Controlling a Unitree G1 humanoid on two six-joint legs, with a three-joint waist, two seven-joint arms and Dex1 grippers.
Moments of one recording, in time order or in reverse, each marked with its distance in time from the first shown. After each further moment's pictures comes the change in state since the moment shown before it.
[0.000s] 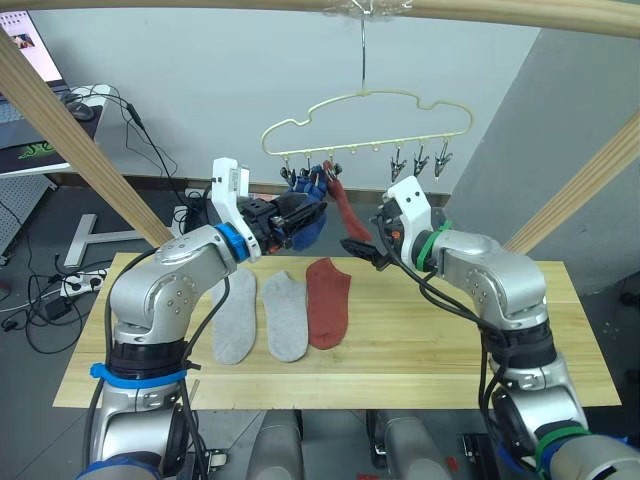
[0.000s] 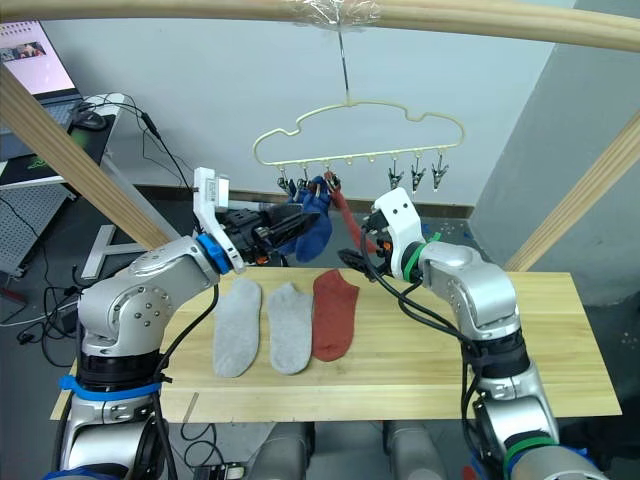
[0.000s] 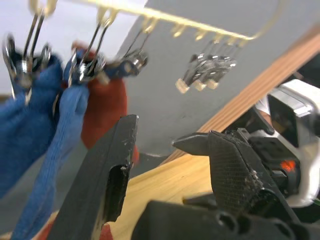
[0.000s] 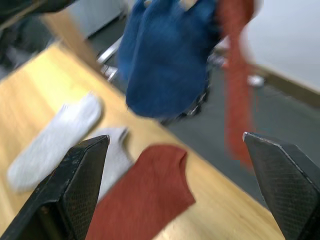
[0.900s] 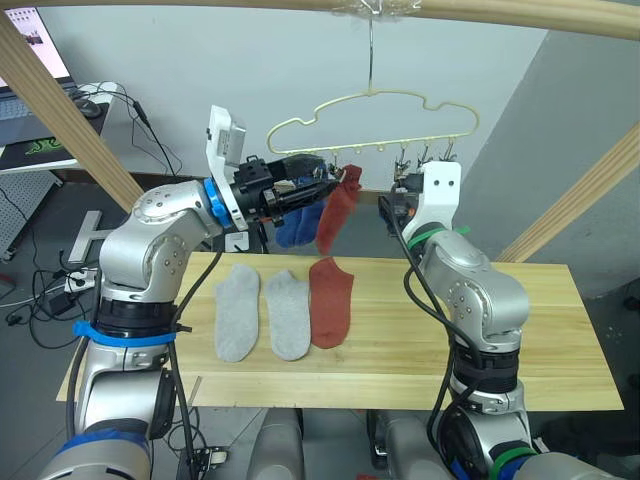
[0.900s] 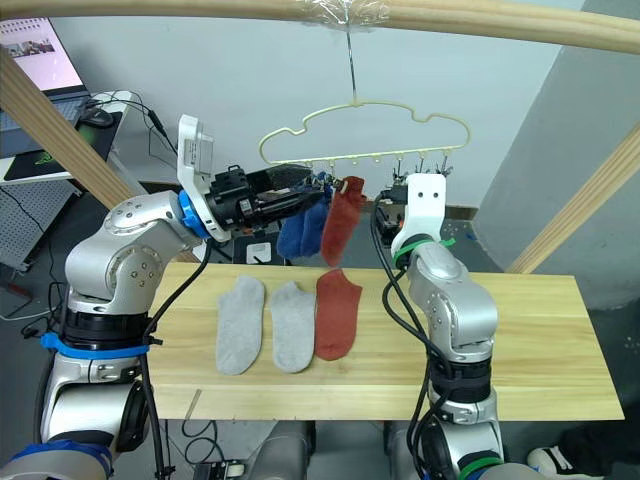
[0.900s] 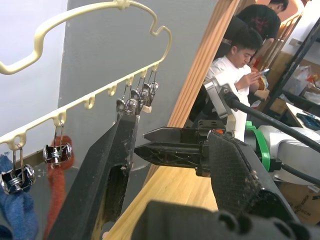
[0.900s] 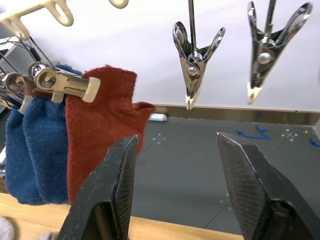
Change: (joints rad) left arm -0.192 0.070 -0.068 0.180 0.088 -0.206 -0.369; right arm -0.001 0.233 -0.097 -0.071 -0.110 -0.049 -0.439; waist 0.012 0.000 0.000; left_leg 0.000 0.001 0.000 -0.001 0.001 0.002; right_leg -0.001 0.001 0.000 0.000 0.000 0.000
